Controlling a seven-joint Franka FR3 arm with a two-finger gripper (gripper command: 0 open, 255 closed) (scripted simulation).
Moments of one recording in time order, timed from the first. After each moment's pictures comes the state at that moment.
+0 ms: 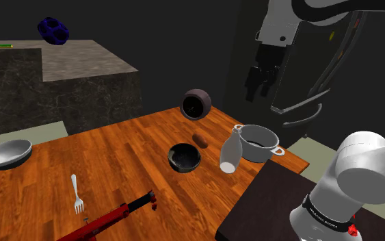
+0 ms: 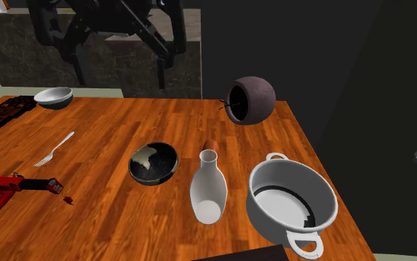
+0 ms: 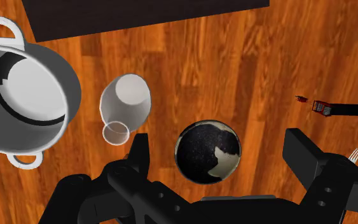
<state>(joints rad) -0.02 -0.77 0.05 -2.38 0.11 1.61 0.11</state>
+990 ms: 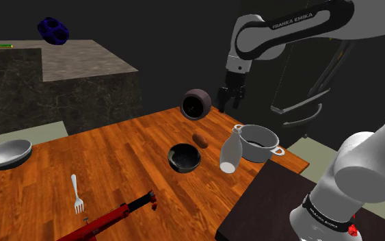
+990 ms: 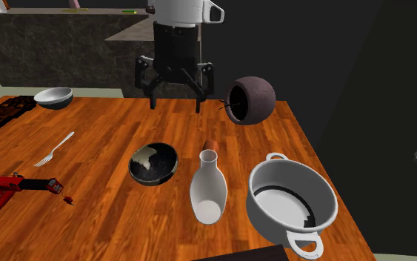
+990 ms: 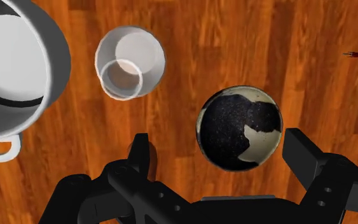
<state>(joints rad) -0.07 -0.34 -0.03 -2.34 0.10 1.95 0.02</state>
